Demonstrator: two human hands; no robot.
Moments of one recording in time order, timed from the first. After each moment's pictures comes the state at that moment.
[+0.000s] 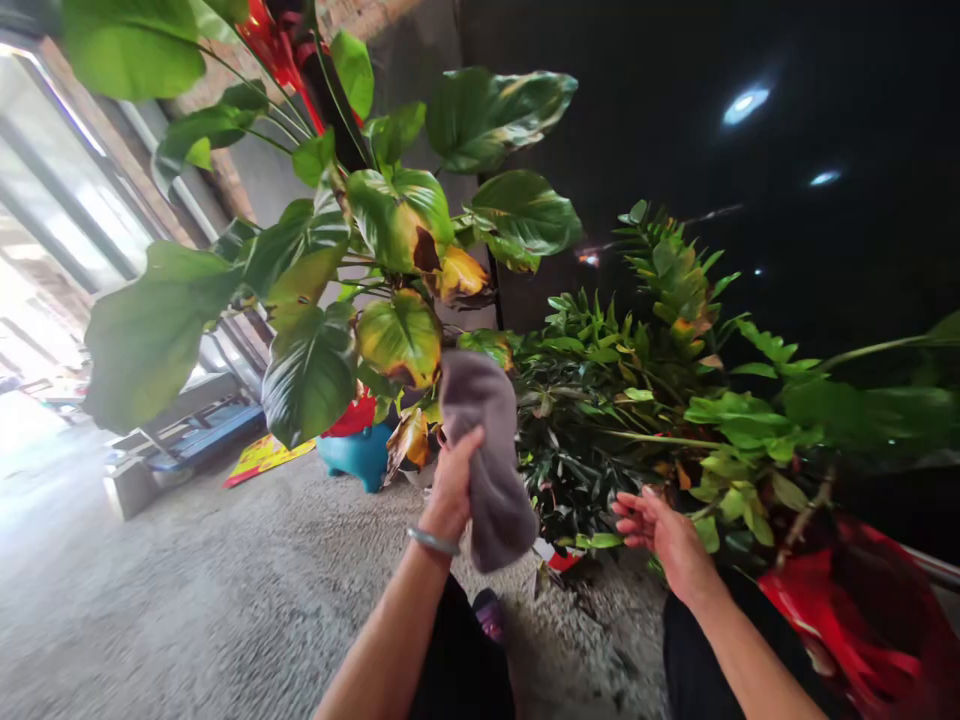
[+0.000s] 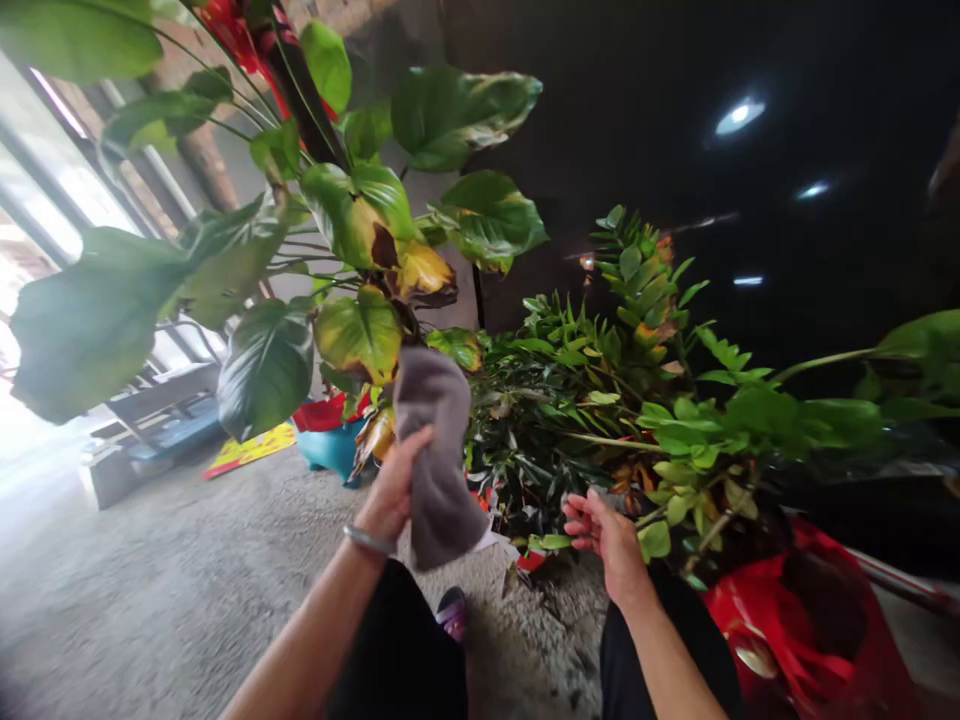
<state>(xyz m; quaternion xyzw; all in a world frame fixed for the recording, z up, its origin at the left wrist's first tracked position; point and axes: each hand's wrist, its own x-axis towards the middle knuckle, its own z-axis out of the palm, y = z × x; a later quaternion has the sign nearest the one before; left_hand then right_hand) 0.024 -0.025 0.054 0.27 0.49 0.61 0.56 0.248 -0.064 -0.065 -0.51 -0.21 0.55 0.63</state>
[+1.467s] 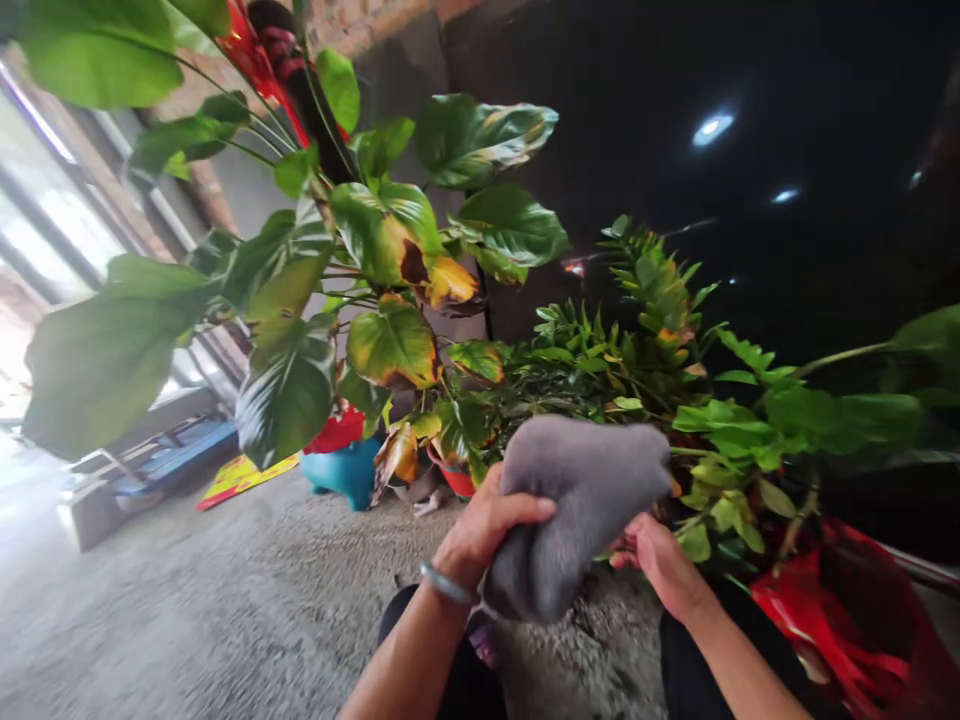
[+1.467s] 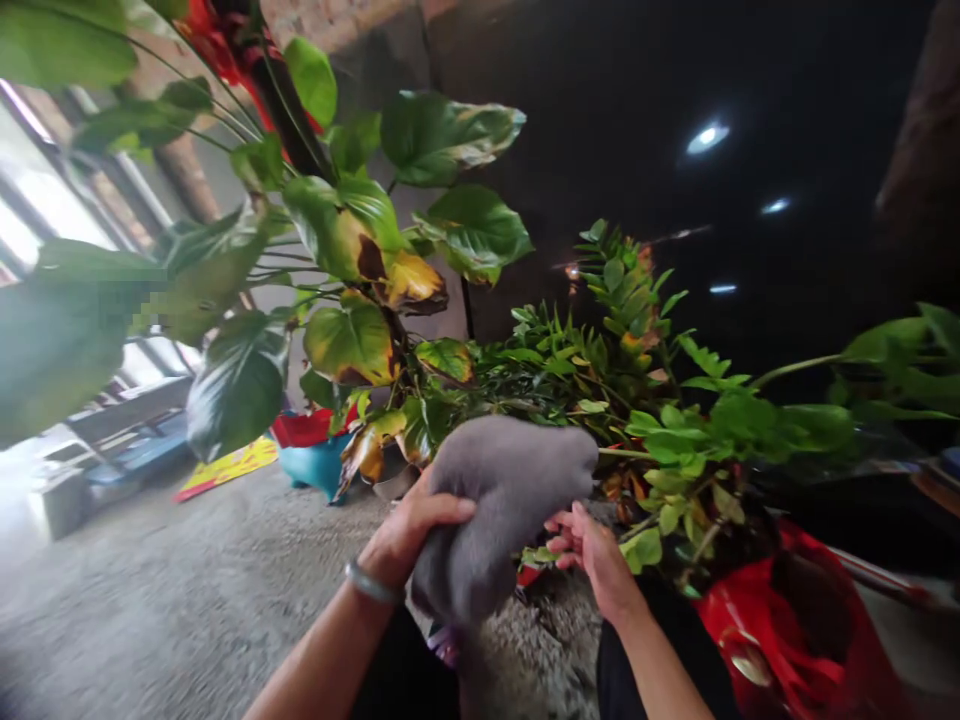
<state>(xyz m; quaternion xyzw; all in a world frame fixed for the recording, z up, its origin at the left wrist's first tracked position) 0.048 -0.058 0.075 0.44 0.41 0.45 0.67 0.244 -0.064 -0.068 -0.46 -0.27 0.58 0.61</state>
